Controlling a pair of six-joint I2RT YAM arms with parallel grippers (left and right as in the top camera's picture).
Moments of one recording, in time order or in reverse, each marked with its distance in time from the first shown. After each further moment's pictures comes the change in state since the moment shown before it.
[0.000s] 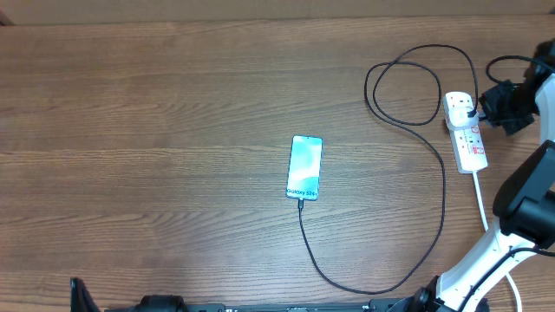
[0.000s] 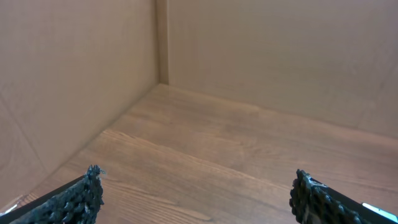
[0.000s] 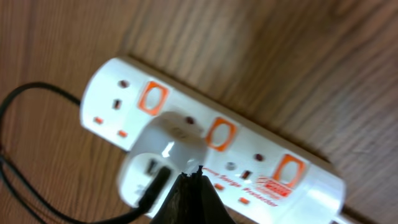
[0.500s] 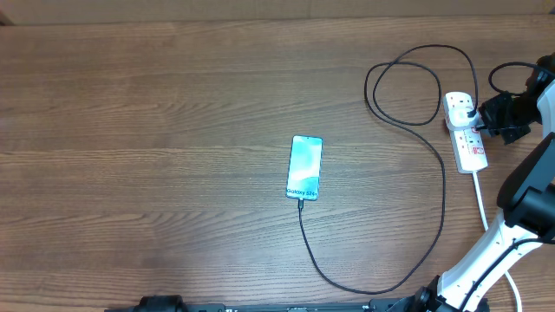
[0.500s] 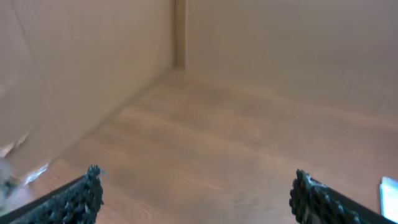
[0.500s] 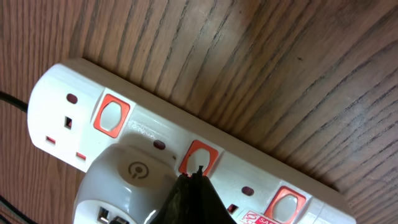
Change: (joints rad) left arm 0.047 -0.161 0.000 -0.201 -0.003 0.002; right arm -0.031 0.085 0.000 0.014 -0.061 -0.037
